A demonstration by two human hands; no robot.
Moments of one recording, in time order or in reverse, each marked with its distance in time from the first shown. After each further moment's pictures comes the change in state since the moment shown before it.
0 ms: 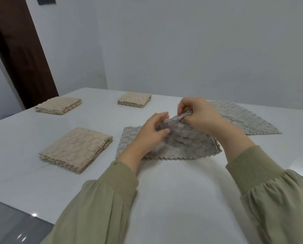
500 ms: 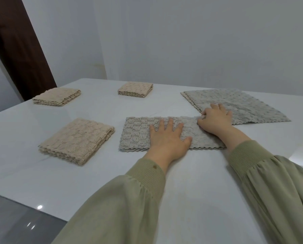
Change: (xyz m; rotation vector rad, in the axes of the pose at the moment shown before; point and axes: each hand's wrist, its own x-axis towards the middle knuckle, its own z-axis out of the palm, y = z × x) left_hand -0.006 -0.014 0.051 1.069 -0.311 -0.192; right_hand 0.008 0.099 0.035 -0.624 -0.055 0.494
